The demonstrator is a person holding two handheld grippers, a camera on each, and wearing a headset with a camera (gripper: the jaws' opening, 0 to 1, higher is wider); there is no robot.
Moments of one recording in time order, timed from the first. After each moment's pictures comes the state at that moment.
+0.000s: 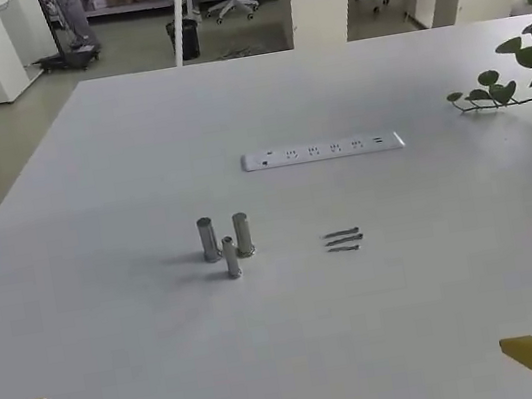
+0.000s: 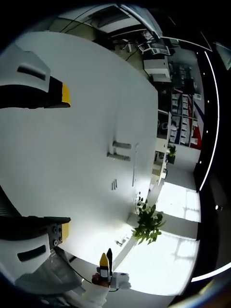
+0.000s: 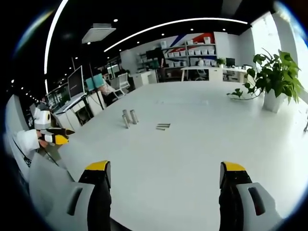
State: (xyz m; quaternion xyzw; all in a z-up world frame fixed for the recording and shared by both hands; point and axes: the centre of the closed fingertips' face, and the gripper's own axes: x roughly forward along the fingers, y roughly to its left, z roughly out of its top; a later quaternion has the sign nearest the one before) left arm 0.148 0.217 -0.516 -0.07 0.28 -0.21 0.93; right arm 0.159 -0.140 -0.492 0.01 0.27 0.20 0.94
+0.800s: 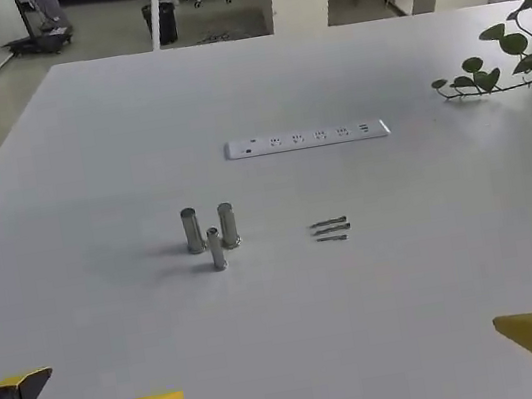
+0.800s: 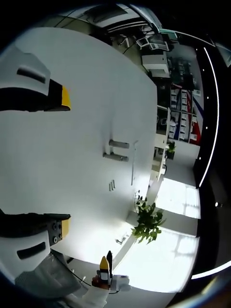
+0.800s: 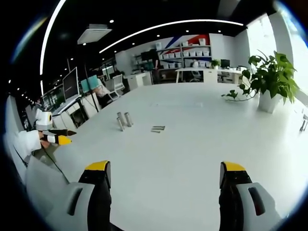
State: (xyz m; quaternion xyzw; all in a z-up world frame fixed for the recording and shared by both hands) left arm 0.181 0.213 -0.526 -0.07 0.28 -0.23 0.93; right arm 0.167 -0.145 -0.491 0.01 0.26 0.18 0.95
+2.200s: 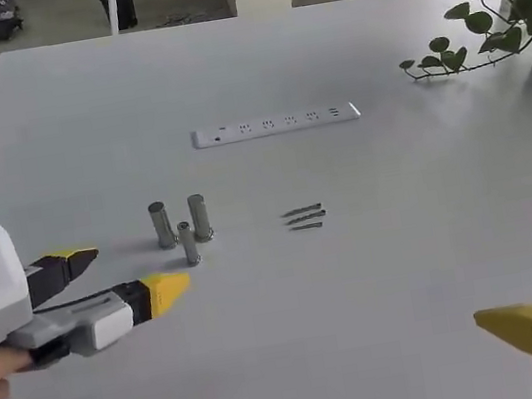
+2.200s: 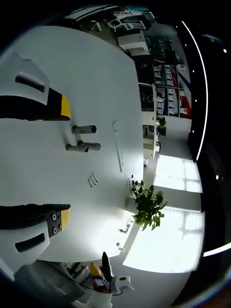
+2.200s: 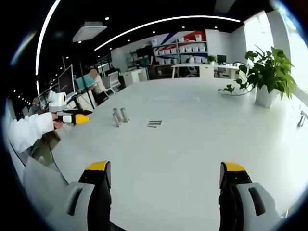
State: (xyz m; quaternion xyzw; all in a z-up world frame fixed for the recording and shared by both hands) left arm 0.280 0.164 -0.505 -0.01 0.23 -0.32 0.92; right arm 0.163 -0.147 -0.501 0.01 0.28 0.16 0.95
